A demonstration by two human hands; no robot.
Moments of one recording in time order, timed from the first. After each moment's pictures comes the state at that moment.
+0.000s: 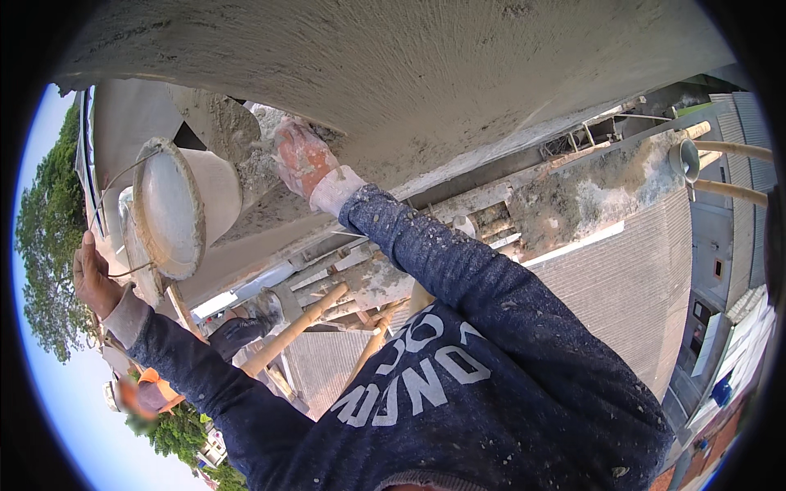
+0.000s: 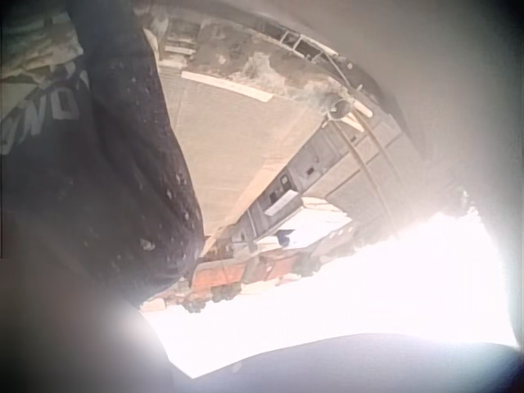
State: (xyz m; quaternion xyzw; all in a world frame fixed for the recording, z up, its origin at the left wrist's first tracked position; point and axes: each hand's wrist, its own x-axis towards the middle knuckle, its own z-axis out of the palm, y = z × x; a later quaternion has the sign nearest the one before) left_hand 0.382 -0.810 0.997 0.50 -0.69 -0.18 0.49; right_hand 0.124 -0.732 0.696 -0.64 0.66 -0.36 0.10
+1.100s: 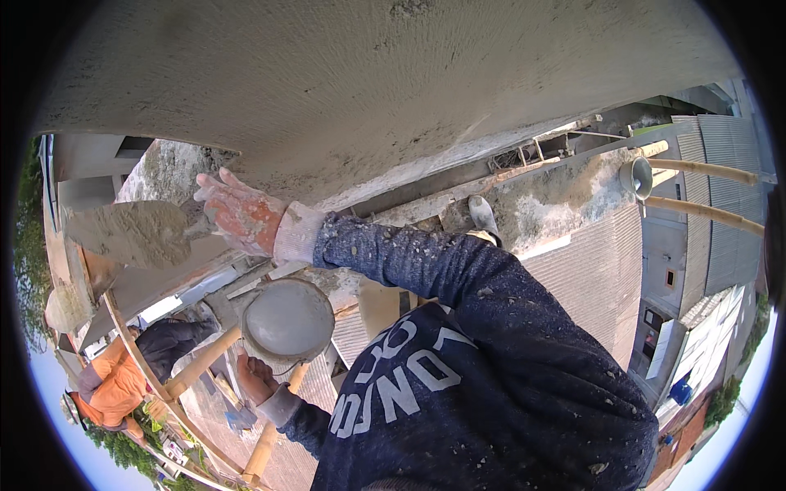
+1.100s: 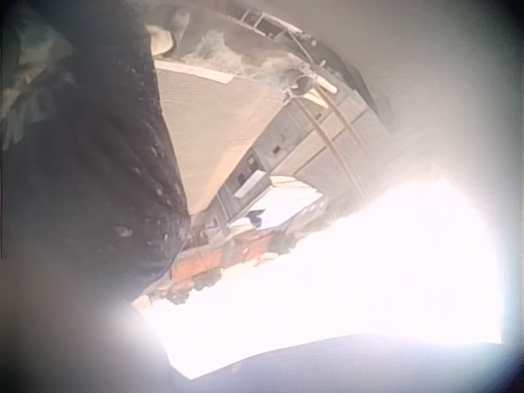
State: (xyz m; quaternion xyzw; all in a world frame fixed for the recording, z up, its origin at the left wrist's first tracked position) left_hand 0.327 -0.462 0.727 0.72 -0.20 -0.46 0.48; right_hand 0.057 -0.629 0.697 -0.76 0.44 -0.48 0.06
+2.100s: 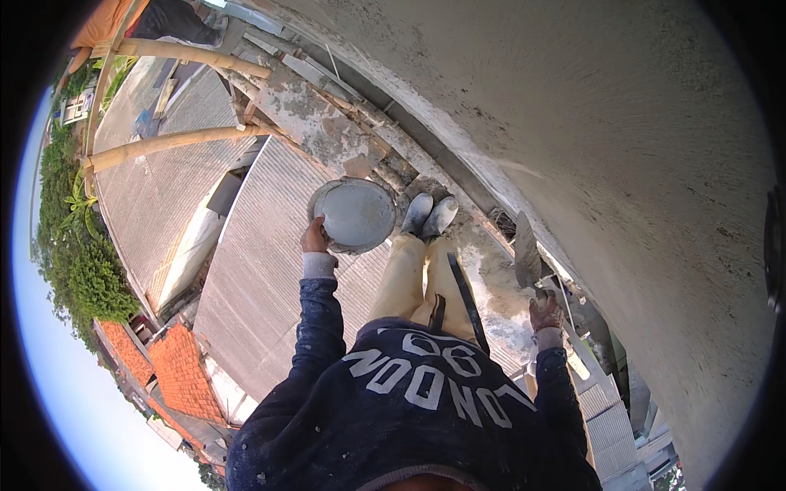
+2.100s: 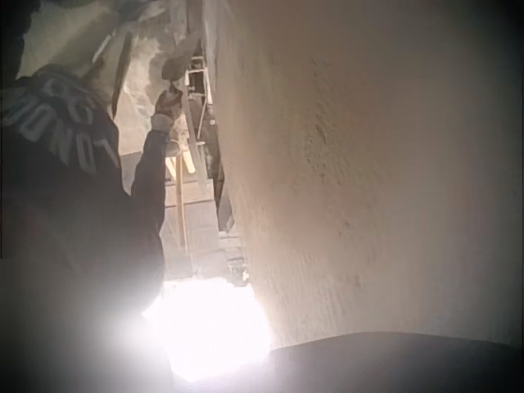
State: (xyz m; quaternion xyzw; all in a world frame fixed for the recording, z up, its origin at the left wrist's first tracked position) left_hand -0.014 -0.217 0.476 0.78 0.18 -0.37 0.47; right_hand -0.575 -0.302 0.529 -0.61 0.71 0.12 0.34
